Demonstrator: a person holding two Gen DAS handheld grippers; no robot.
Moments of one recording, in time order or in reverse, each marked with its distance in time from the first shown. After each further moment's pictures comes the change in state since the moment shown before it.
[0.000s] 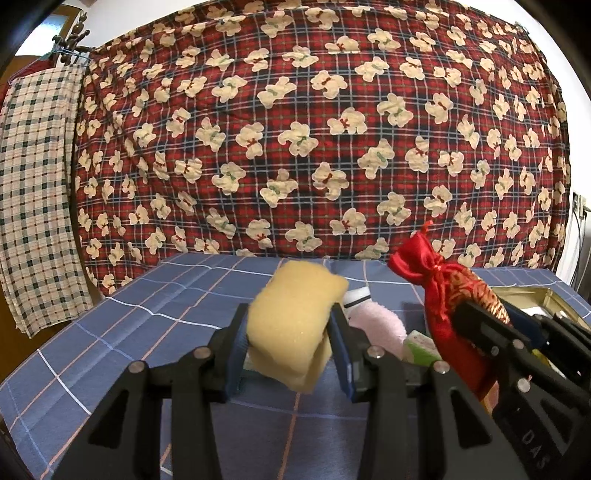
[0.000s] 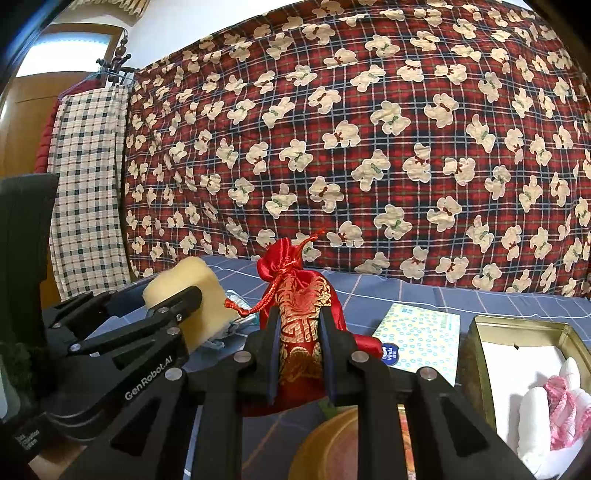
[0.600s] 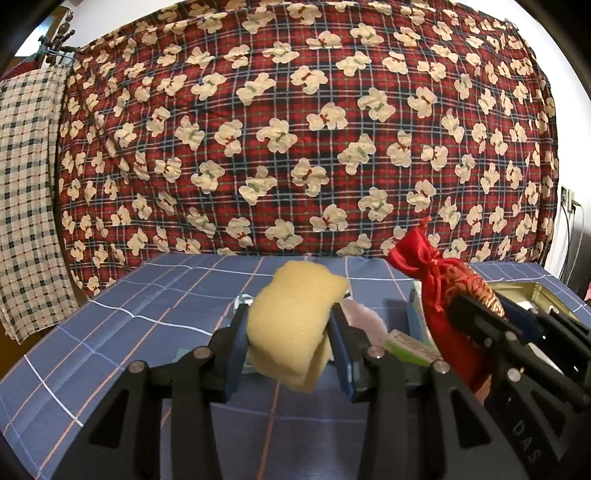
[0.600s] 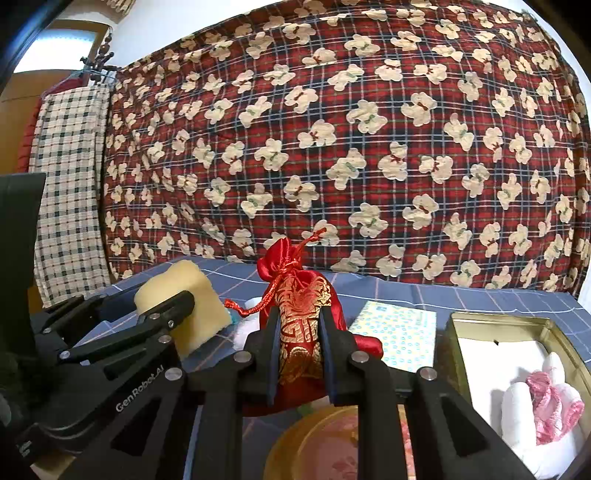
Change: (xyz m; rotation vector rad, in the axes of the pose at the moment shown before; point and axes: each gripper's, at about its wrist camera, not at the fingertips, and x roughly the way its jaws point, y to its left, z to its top) left arm 0.005 -0.013 0.002 0.024 0.018 -0.060; right arm -0.001 -0.009 0.000 0.016 0.005 -0.094
